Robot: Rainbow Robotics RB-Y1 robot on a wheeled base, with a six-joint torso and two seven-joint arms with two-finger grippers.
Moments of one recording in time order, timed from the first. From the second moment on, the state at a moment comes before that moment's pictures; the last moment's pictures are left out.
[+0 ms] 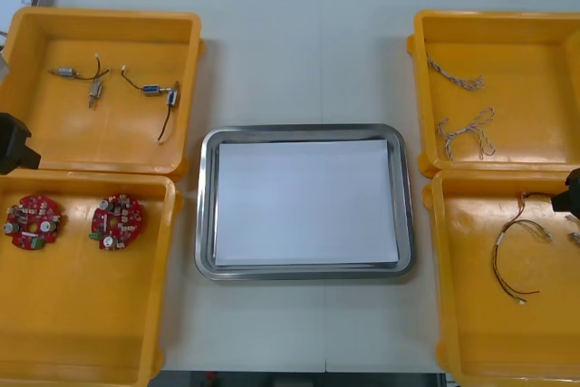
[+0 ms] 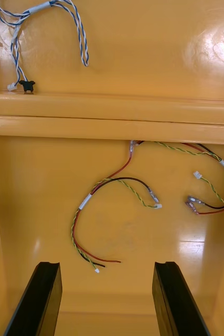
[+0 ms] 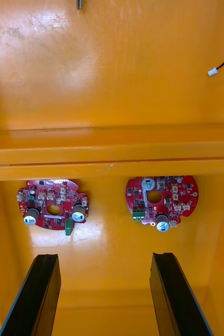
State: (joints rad) right arm -0.13 -0.74 -0.33 -2.23 -0.82 1.92 1.34; left arm -0.32 0.93 0.21 -2.09 0.95 1.91 -1.22
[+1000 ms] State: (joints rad) right arm -0.13 -0.74 -0.33 -2.23 -0.82 1.92 1.34; left arm -0.32 0.93 0.21 -2.09 0.95 1.91 -1.22
